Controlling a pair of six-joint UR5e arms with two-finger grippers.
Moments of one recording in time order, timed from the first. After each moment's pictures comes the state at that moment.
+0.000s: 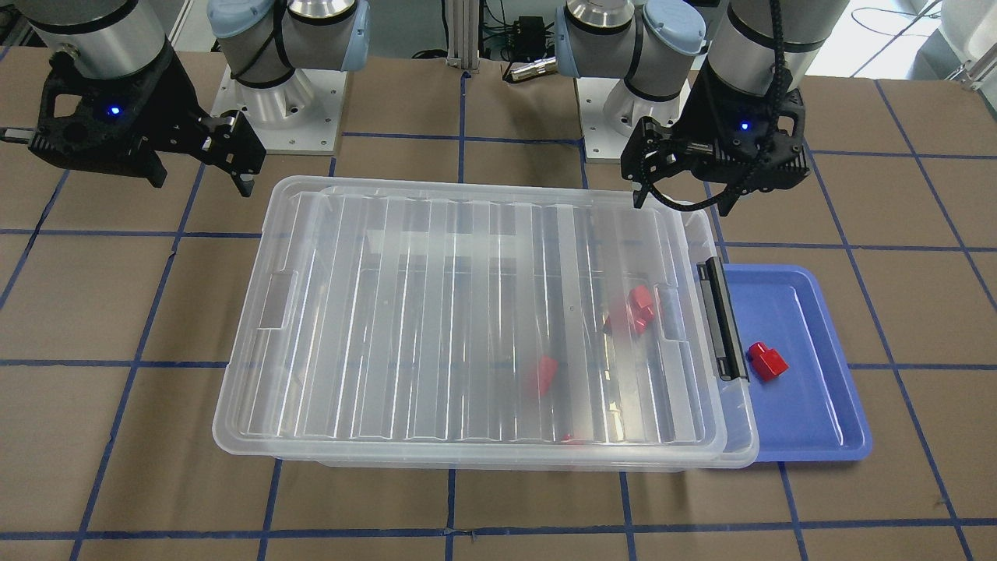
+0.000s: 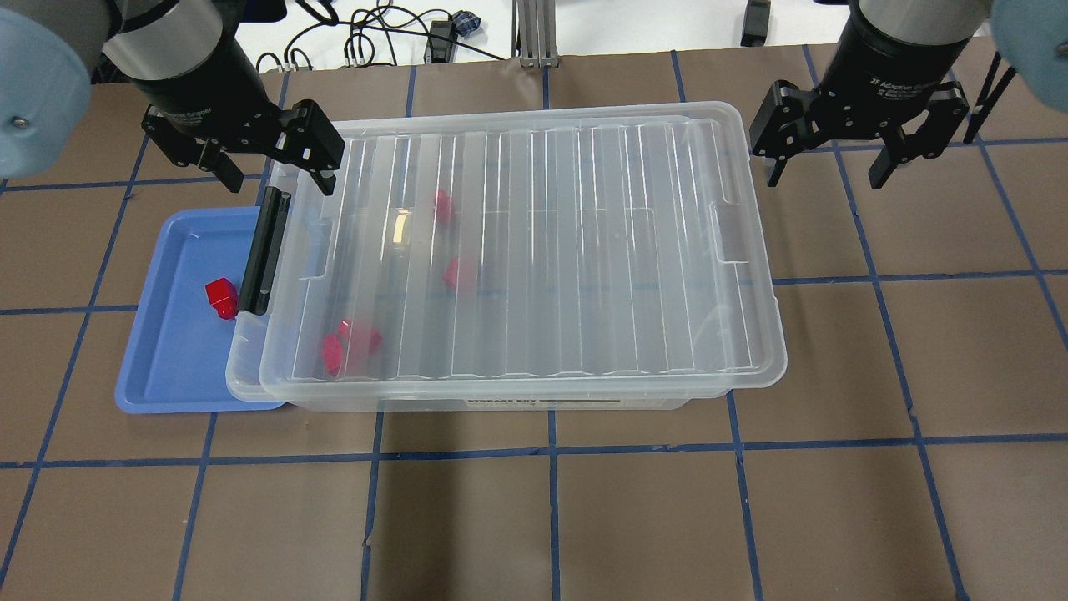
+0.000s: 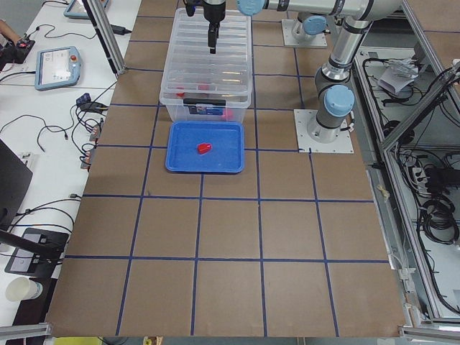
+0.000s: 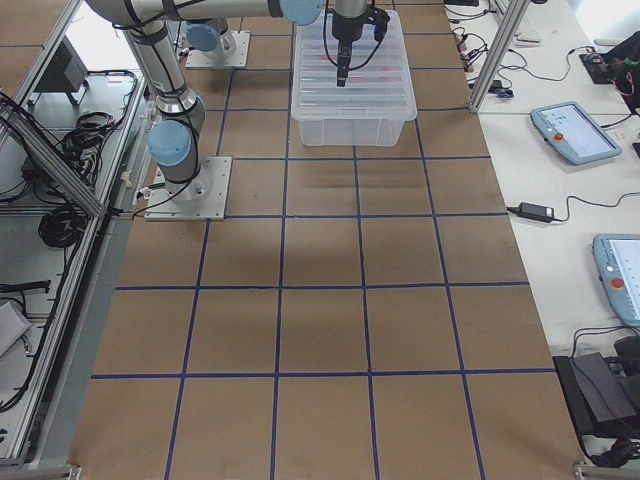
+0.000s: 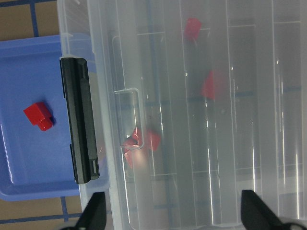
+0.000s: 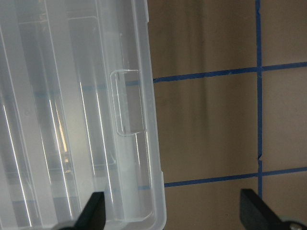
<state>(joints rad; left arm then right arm) -1.58 -1.59 -1.51 -1.58 1.57 0.09 1.54 -1.56 1.51 -1.48 -1.59 0.06</state>
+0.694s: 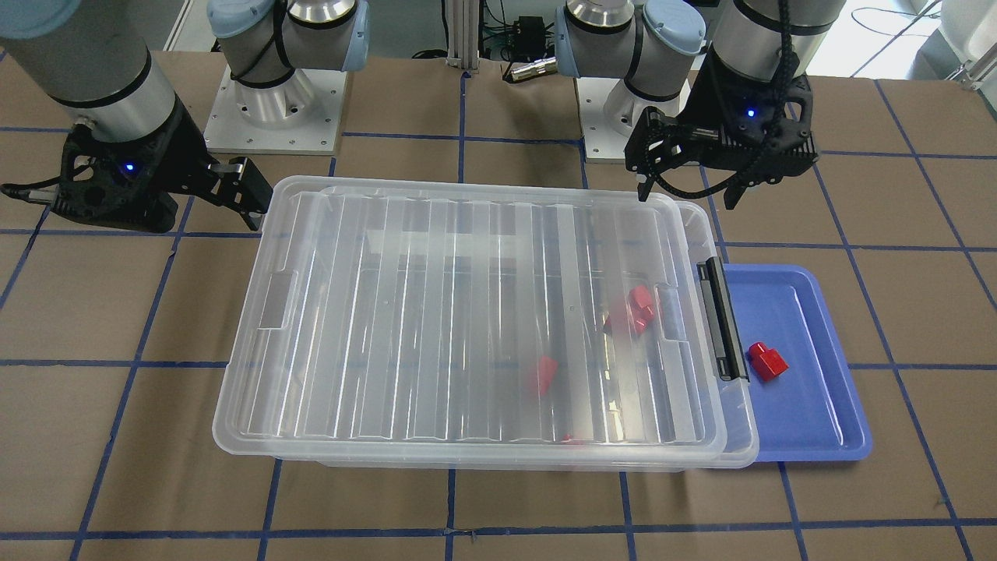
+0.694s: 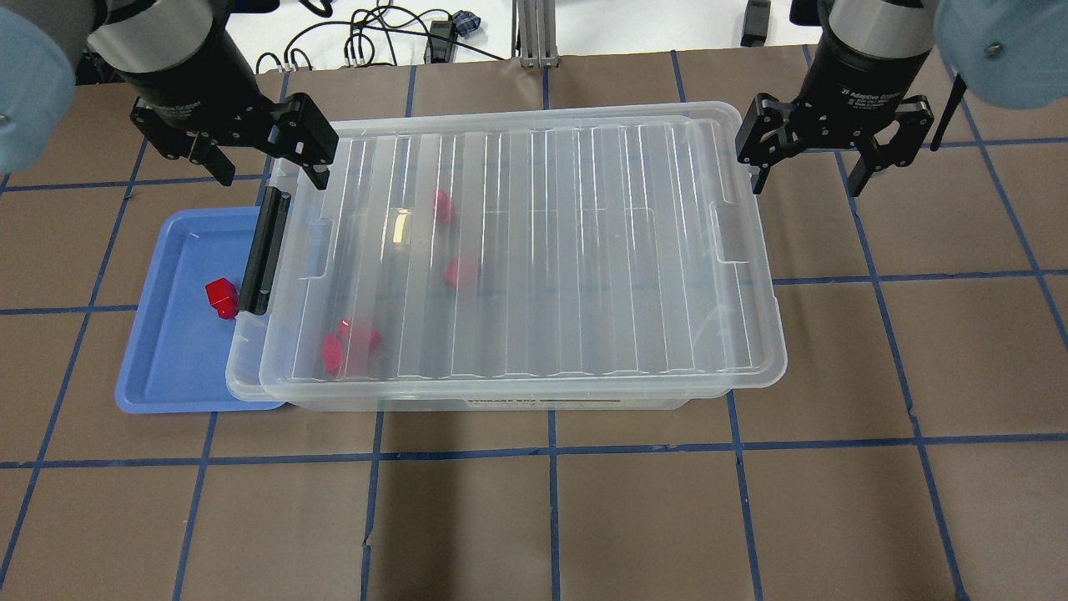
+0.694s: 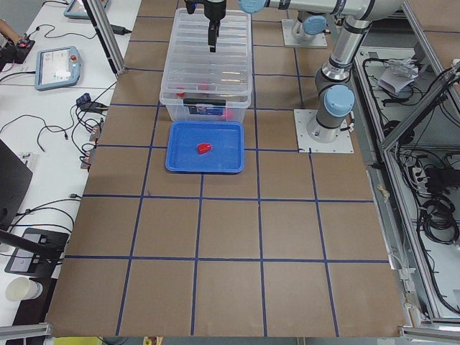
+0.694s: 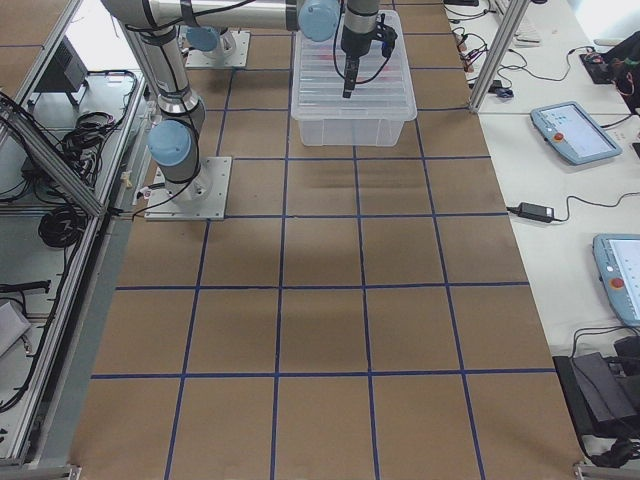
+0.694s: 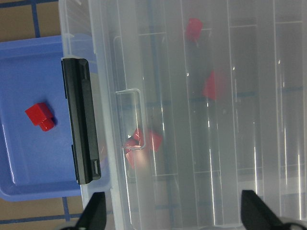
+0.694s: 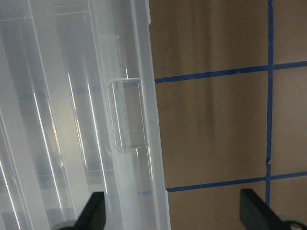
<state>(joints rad) -1.57 -1.58 -1.49 -1.59 1.58 0.10 1.54 -1.47 1.51 -1.51 -1.58 0.08</state>
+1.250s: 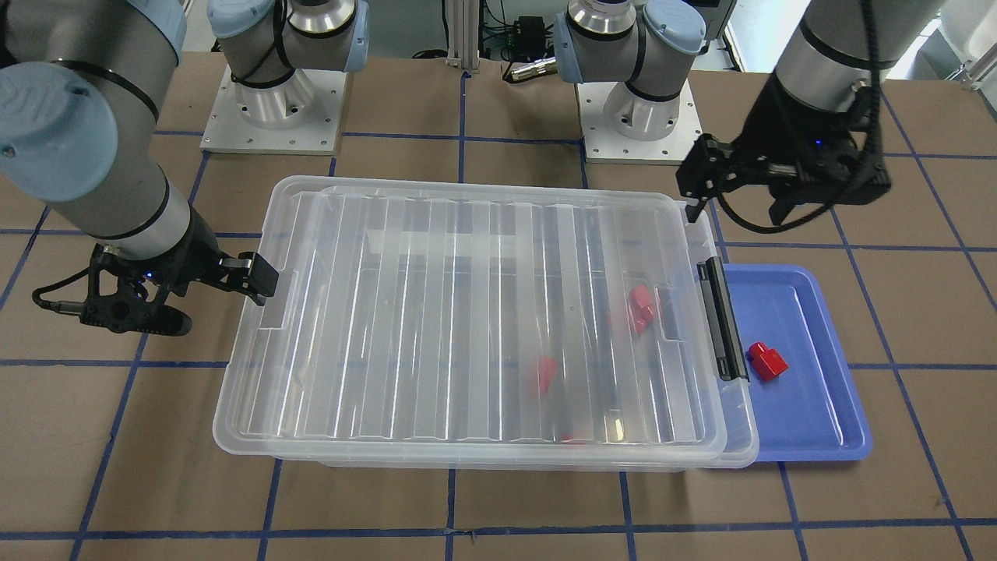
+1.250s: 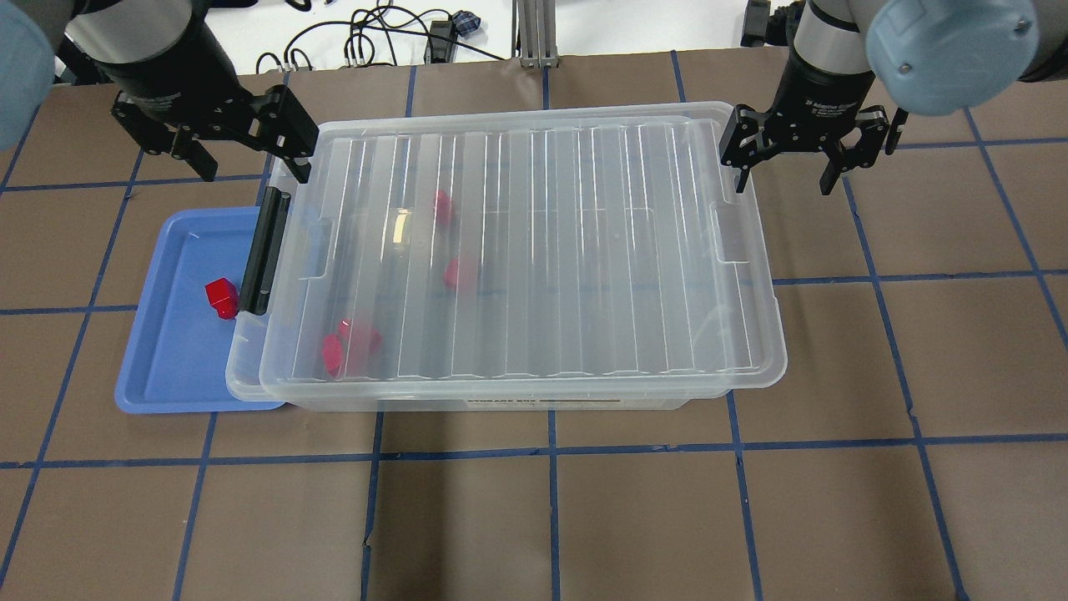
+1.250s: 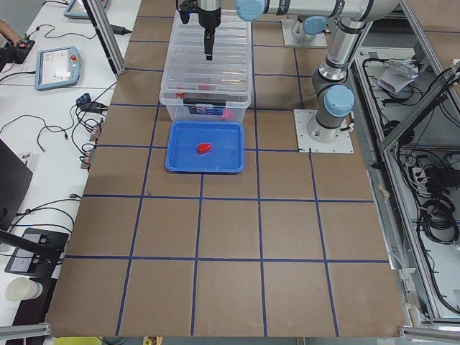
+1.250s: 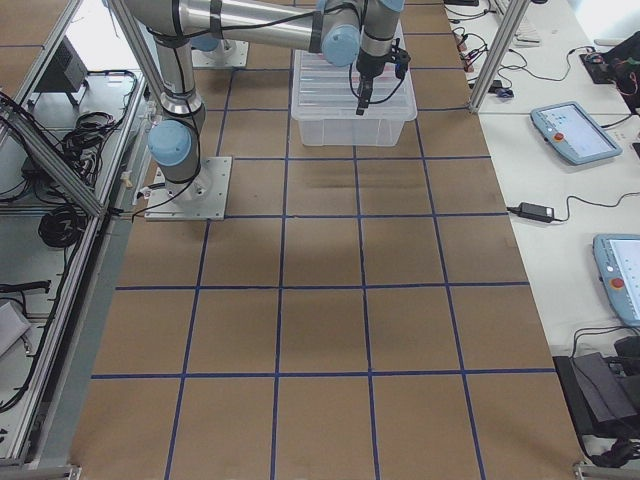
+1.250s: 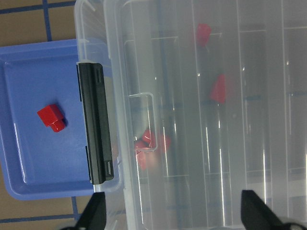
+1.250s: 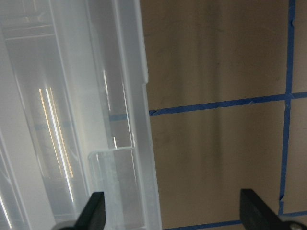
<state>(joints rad) -1.43 -1.61 -1.49 -1.60 1.56 0.11 1.53 -1.32 1.51 -1.63 -1.59 0.07</state>
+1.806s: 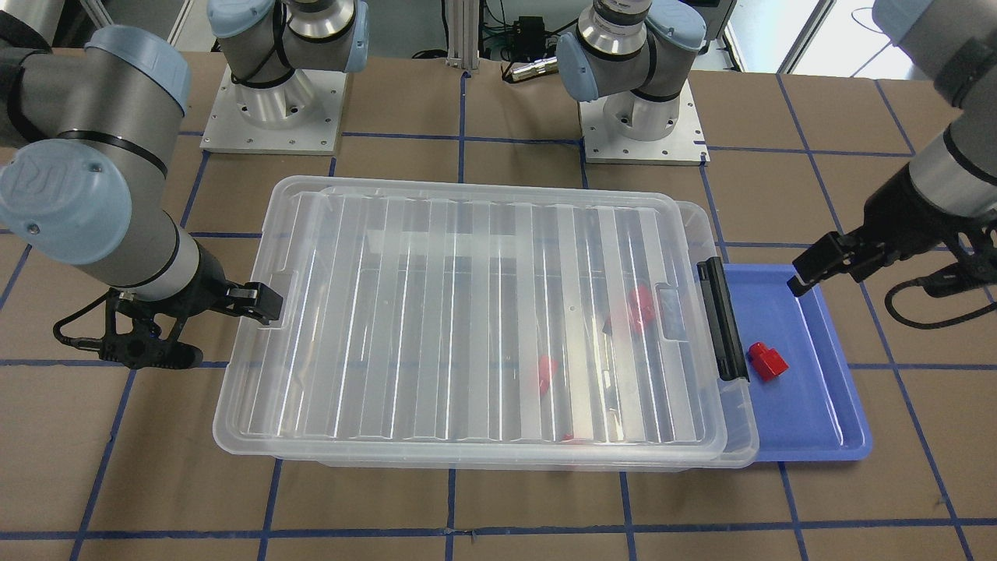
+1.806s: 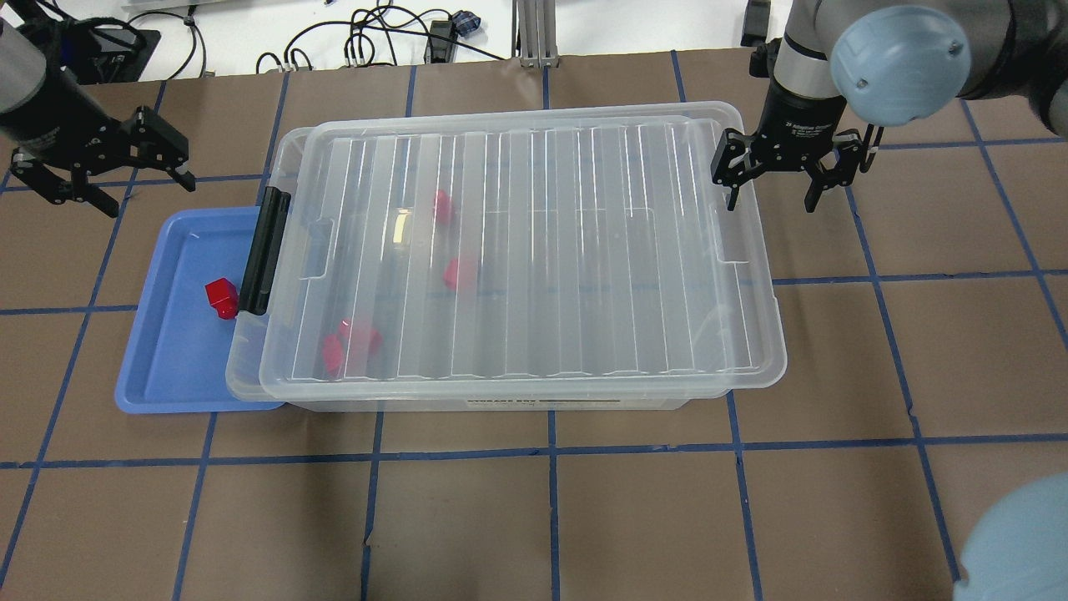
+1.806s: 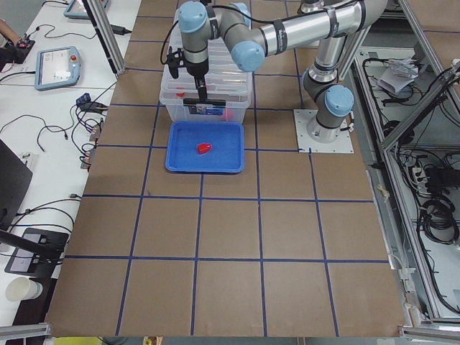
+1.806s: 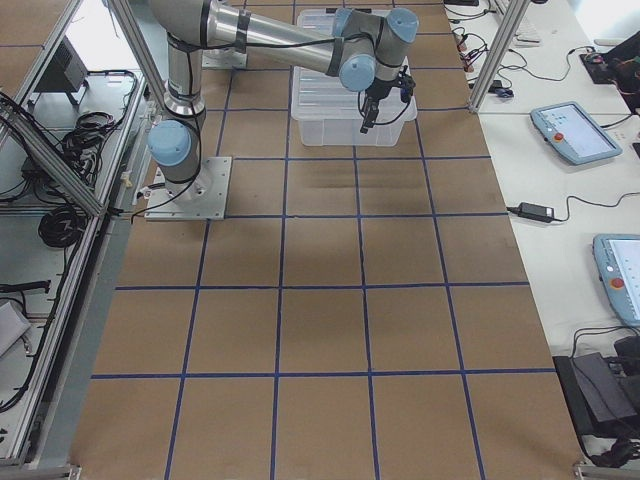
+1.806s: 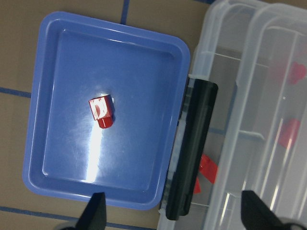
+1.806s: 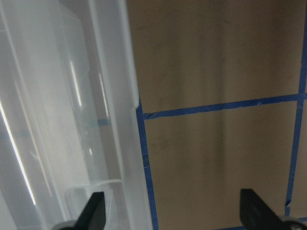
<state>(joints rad) -1.16 -1.71 -1.62 -1.39 1.49 0.11 1.52 -1.26 1.52 -1.64 -1.60 0.07</state>
